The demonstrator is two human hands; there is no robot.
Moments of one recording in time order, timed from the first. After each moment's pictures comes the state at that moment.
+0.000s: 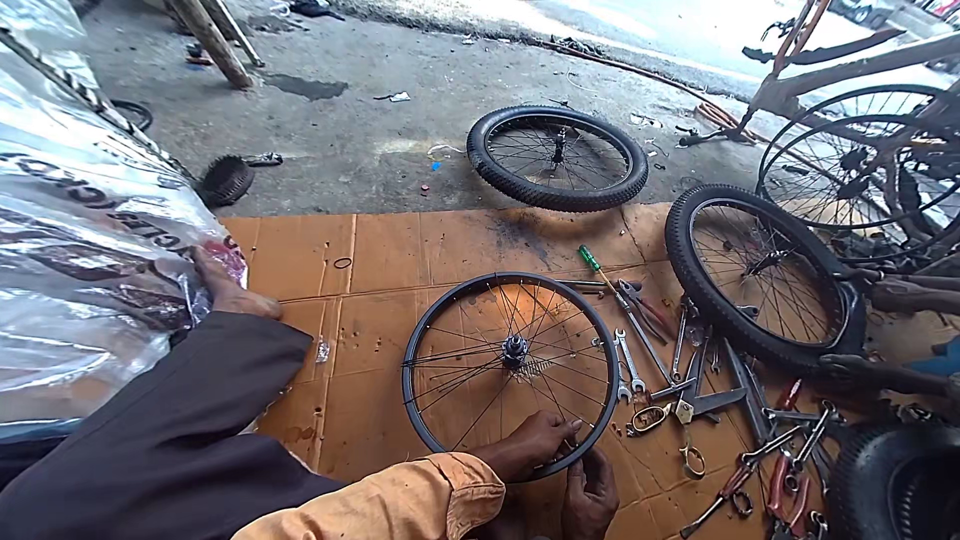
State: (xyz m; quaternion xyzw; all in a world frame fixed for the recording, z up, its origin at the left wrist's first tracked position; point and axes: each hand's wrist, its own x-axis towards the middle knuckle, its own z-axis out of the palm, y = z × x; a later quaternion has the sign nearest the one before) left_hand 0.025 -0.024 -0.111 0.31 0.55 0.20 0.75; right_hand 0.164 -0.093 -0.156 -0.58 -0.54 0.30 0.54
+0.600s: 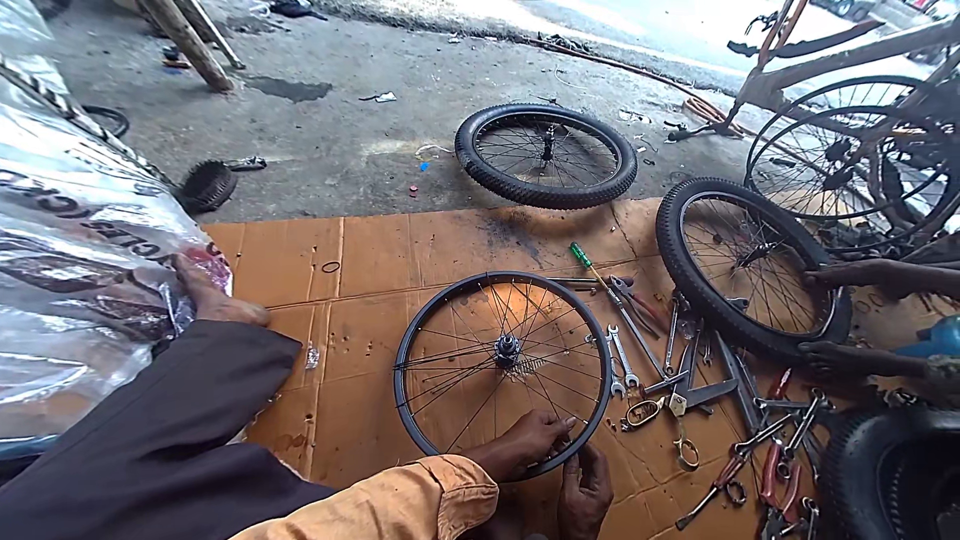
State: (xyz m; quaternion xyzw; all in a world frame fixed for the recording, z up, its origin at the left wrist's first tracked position) left_hand 0.025 -0.026 -0.109 0.29 0.55 0.20 0.76; right_hand 0.166 -0.092 -0.160 -0.58 -0.55 0.28 0.53
